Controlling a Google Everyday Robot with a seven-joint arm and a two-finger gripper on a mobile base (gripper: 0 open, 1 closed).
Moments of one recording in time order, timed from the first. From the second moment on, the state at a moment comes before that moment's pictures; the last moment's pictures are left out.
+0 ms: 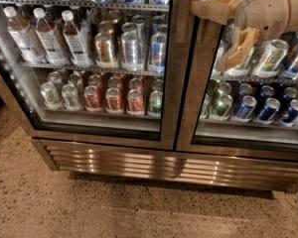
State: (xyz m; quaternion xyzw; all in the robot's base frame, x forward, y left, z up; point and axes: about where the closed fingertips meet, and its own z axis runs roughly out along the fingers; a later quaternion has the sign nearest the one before) arm 0.543 -0.112 1.019 -0.63 0.49 0.38 0.47
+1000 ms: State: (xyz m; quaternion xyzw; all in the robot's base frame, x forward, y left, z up) arm 0.529 -0.198 1.039 -0.55 0.51 0.34 0.57
